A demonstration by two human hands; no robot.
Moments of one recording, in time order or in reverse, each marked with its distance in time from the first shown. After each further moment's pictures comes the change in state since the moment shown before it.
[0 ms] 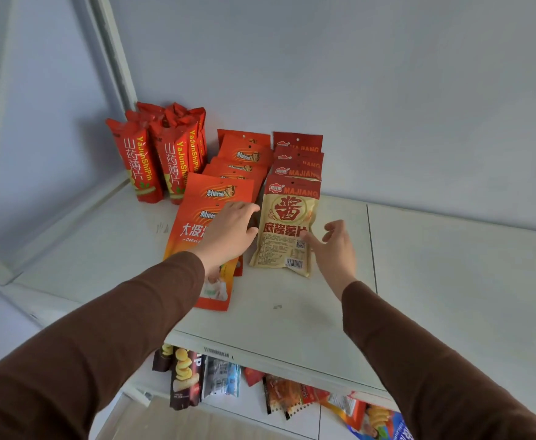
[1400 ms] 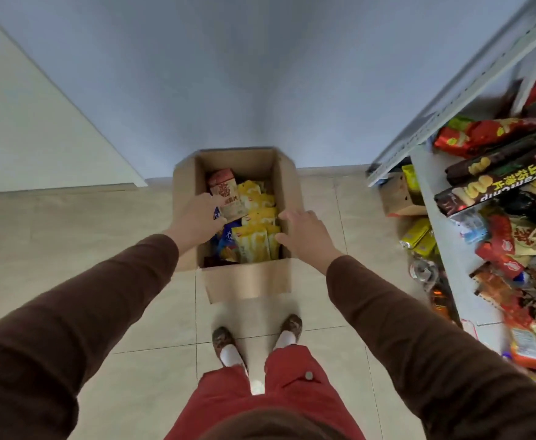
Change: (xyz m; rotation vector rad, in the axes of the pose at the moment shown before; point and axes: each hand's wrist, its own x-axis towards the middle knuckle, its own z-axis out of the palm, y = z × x) left_hand -0.982 0.057 0.029 -0.196 -0.037 -1.452; right_hand -0.760 0.097 0.140 -0.696 -1.461 -1.129
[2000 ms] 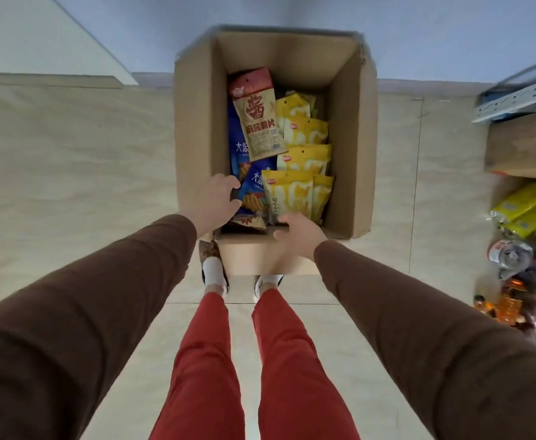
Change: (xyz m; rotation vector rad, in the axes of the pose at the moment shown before) left_hand 0.176 -0.183 0.210 -0.110 -0.256 -0.177; right_hand 0.227 0.042 0.288 0.188 -0.581 0.247
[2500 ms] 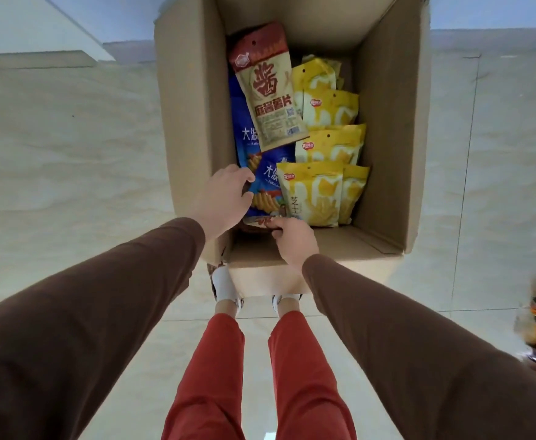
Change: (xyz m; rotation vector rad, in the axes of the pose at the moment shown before) left_hand 0.110 -0.064 0.072 0.009 0.081 0.075; right_hand 0.137 0.000 0.089 0.120 0.122 0.026
